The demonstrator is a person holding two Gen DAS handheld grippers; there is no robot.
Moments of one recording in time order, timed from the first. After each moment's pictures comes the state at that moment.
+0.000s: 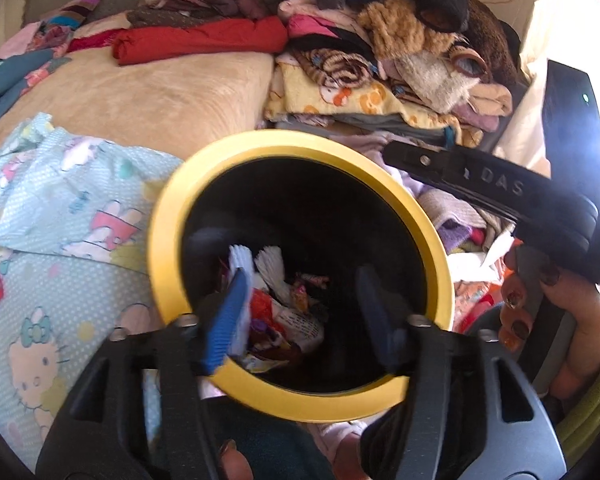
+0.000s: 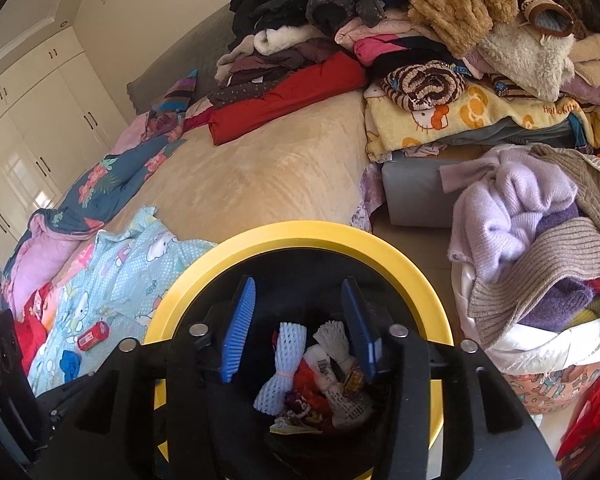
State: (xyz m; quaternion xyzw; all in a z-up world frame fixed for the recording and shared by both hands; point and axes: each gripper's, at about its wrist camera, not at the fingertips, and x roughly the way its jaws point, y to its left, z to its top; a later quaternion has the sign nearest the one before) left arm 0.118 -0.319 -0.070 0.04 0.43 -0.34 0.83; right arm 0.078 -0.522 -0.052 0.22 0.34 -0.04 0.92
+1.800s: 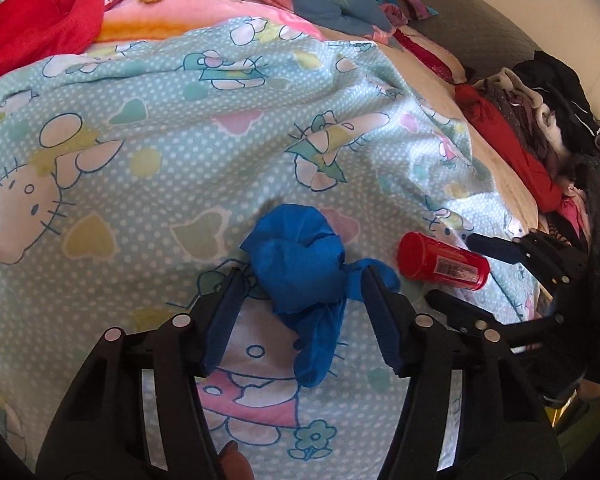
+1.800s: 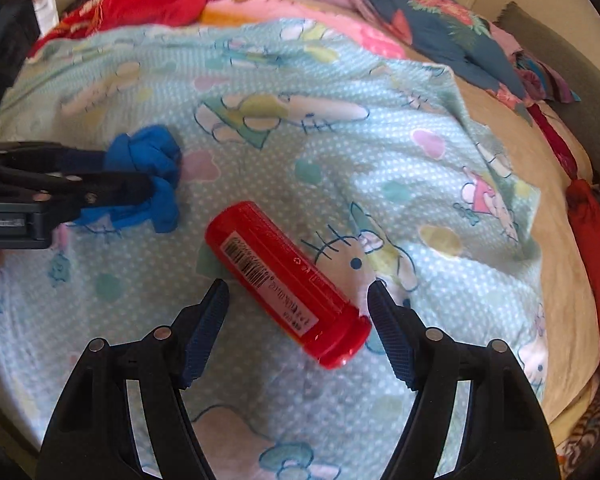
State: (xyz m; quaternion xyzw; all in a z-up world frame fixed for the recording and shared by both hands) left arm 0.169 0.065 -0.126 -0.23 0.45 0.04 0.86; right arm 0.243 -0.091 -0.123 -0.31 0.42 0.36 0.77
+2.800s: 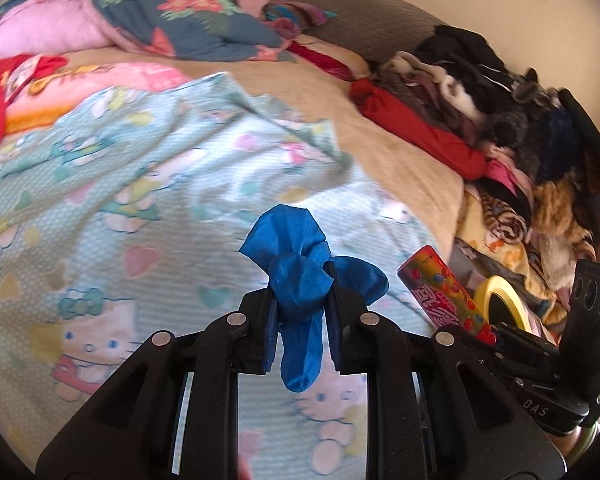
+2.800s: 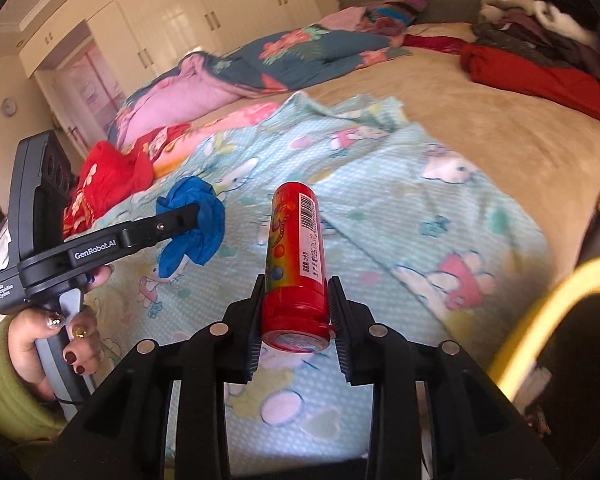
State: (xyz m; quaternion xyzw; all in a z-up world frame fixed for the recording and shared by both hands) left arm 0.174 -0.051 -0.059 -0.17 0.39 -0.09 0.90; right arm 0.165 -0.278 -0.059 0.05 0.40 0.29 0.87
